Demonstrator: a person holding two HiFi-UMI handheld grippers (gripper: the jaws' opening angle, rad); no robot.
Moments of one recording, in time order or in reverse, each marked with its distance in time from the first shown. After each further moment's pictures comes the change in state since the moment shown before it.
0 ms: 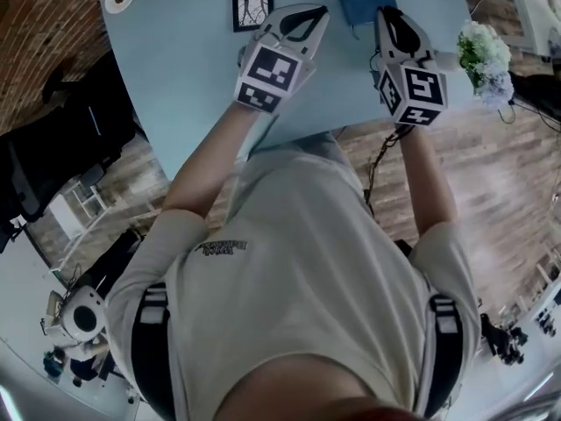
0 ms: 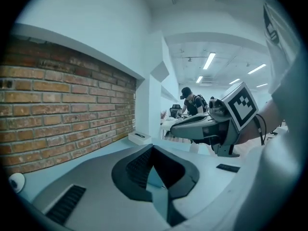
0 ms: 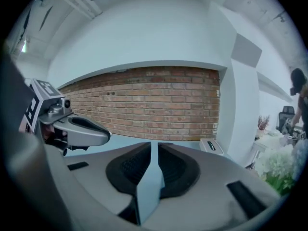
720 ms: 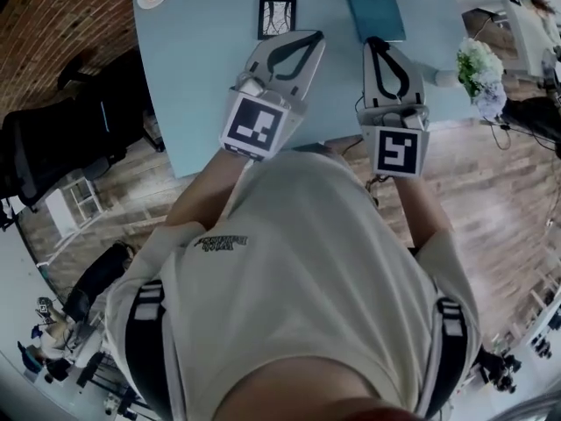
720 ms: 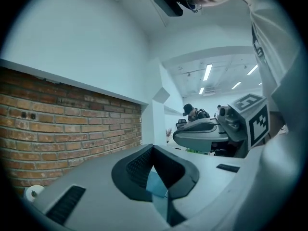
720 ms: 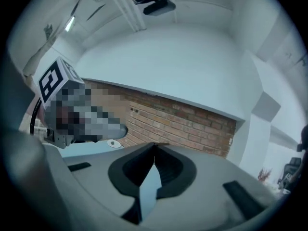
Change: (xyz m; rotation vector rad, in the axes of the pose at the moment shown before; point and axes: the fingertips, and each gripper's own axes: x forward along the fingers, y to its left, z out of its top) left arm -0.127 -0.015 0.075 0.061 -0.216 0.107; right arm -0.083 0.117 0.100 -0.319 -0.303 0.051
